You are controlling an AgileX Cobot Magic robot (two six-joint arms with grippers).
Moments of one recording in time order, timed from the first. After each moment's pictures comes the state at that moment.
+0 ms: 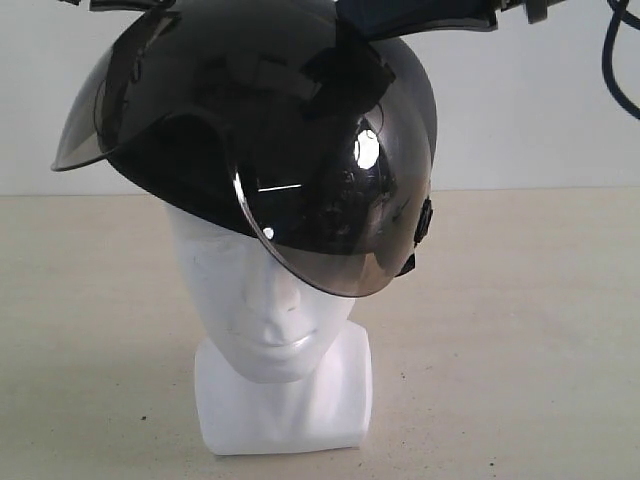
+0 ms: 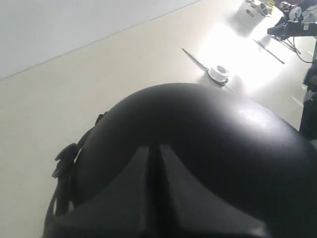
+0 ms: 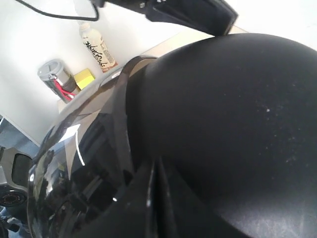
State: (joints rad) left arm -0.11 1.69 -1.74 -1.00 1.21 0.76; right arm 0.27 1.39 -1.41 1.10 1.16 -0.91
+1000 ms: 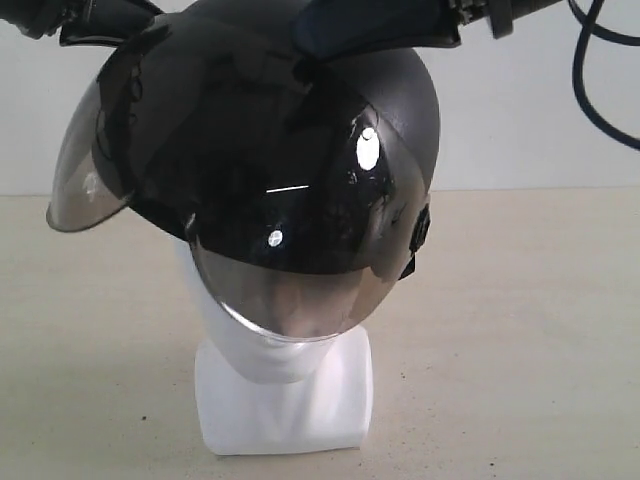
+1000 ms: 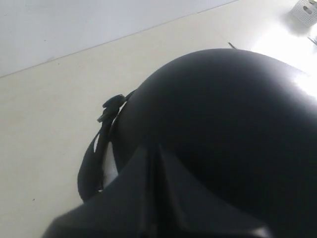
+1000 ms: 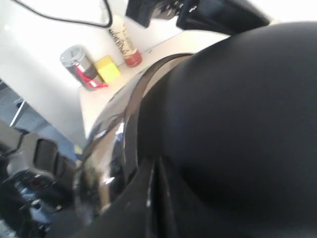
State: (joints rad) left arm -0.16 1.54 -1.52 -0.86 1.03 0.71; right arm 0.37 1.38 -1.41 1.08 1.16 -0.87
